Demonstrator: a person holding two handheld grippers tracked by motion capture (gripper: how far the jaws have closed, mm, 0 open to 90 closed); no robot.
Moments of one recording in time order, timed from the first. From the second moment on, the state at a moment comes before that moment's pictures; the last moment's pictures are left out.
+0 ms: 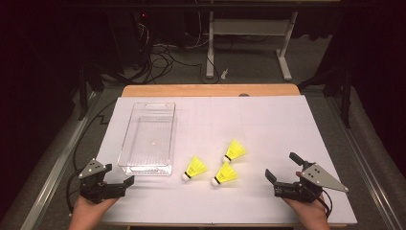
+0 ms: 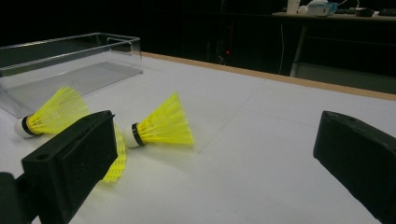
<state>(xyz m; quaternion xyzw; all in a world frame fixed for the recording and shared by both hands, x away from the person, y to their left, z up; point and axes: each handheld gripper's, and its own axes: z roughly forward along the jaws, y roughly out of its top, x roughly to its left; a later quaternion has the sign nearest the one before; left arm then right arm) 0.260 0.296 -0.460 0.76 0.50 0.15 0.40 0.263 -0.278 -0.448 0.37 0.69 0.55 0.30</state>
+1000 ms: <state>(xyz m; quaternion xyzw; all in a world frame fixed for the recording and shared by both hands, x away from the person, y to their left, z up) 0.266 0.299 -0.454 0.78 0.54 0.05 0.31 0.261 -0.275 -0.446 0.36 0.69 0.55 0.30</state>
